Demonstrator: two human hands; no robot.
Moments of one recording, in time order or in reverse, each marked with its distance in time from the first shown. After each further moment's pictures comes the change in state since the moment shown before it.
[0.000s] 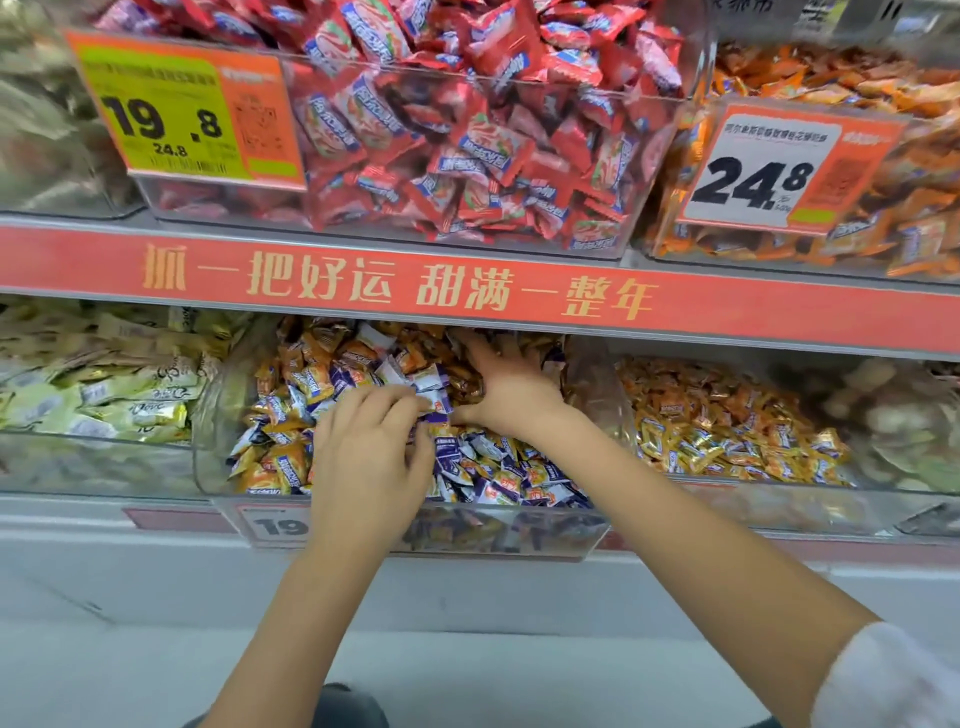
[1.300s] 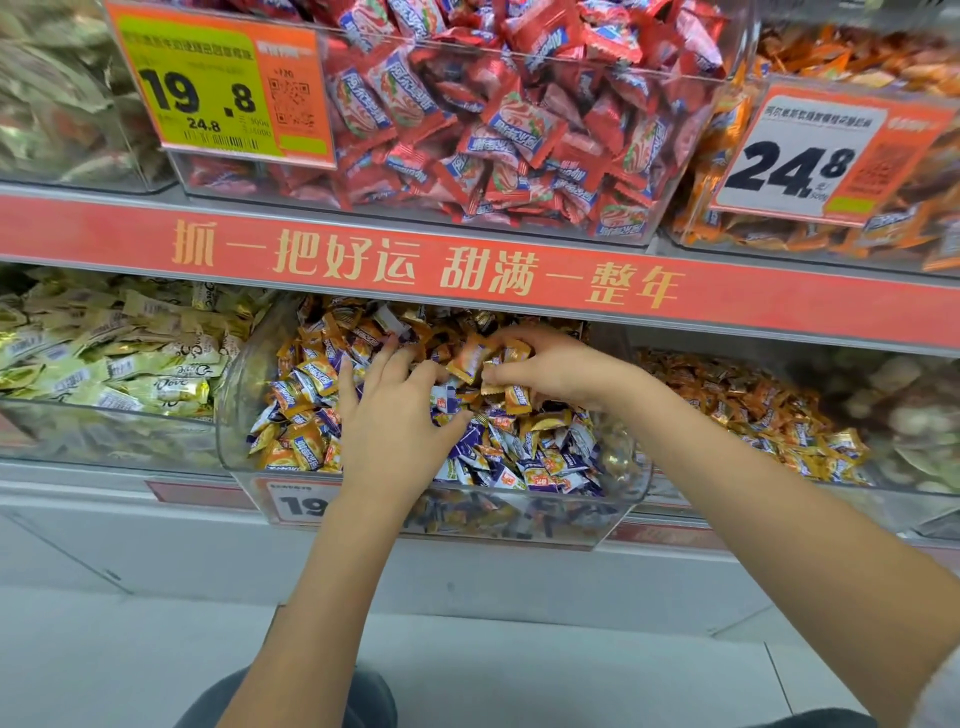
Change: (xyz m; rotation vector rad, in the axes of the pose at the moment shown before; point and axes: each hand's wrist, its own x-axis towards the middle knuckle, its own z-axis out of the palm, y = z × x) left_hand 0.019 0.002 0.010 0.043 -0.137 -0.163; right_hand -0.015 0.008 -0.047 0.598 -0.289 -0.024
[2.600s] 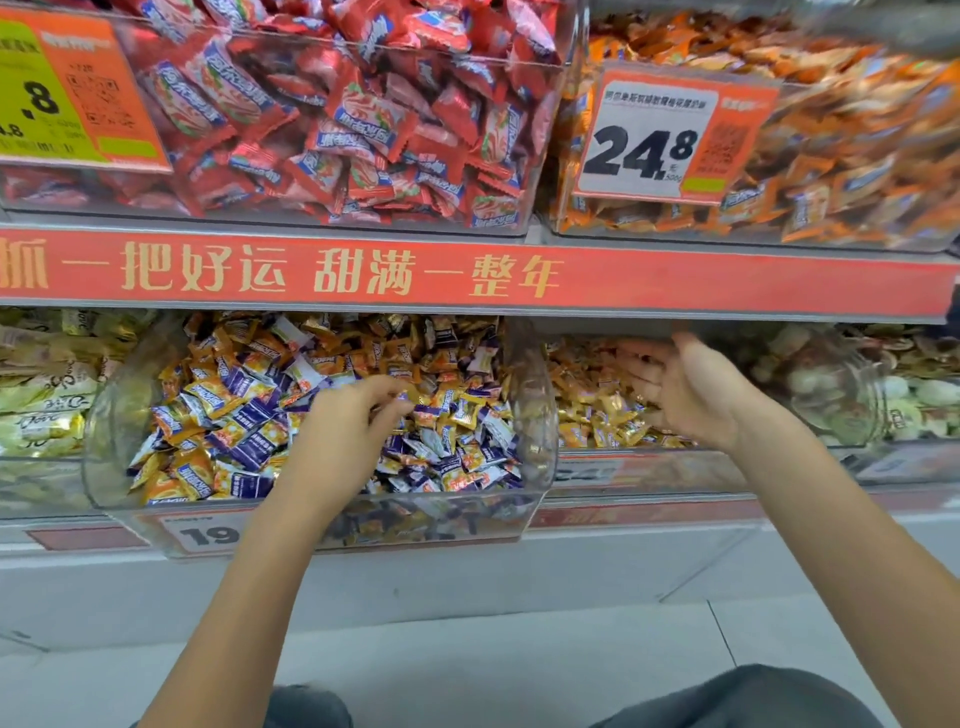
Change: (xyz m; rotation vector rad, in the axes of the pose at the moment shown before) left_hand 0.007 0.030 0.001 -0.370 -0.225 0.040; right_hand -0.106 0.110 -0.086 0.889 0.412 0.352
